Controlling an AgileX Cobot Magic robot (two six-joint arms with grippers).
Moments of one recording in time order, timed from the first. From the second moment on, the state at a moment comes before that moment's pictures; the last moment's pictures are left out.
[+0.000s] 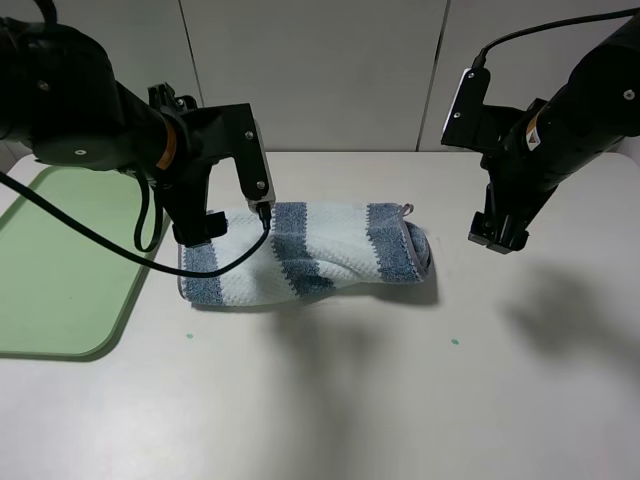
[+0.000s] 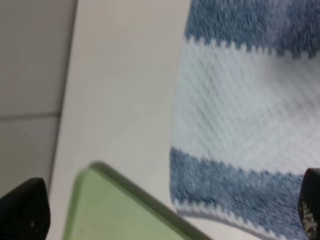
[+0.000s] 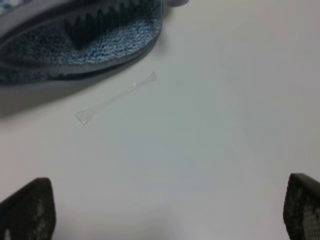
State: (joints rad) left arm -0.66 1.63 -0.92 0.90 0.34 -0.02; right arm 0.42 1.56 -0.92 -0.37 0.53 -0.46
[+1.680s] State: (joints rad) left arm -0.70 1.08 -0.77 0.65 0.70 -0.48; right arm 0.42 1.56 -0.92 -0.33 0.50 -0.44
